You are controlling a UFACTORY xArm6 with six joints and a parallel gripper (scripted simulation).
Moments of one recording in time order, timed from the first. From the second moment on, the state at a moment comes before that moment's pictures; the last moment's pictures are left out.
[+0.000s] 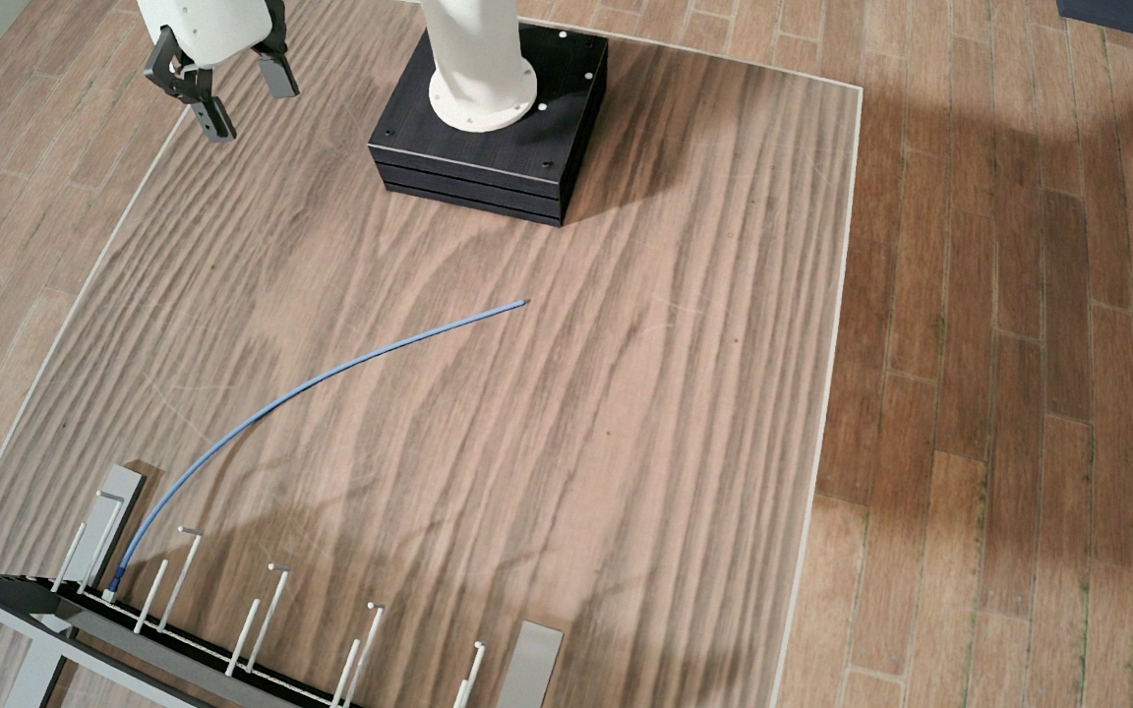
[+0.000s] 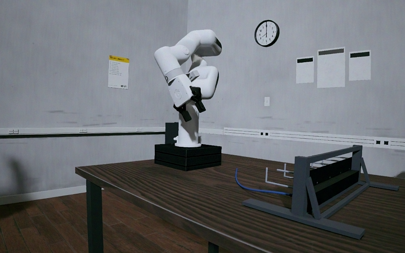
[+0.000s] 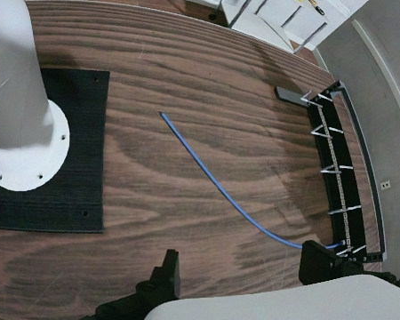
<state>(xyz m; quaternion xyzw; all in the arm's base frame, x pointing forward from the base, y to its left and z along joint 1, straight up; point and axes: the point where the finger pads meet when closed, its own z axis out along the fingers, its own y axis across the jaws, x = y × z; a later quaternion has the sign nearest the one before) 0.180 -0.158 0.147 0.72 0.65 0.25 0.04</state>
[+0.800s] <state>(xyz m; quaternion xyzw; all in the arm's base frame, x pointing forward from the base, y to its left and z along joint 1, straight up) 0.257 -0.084 0.103 0.61 0.78 0.09 0.01</state>
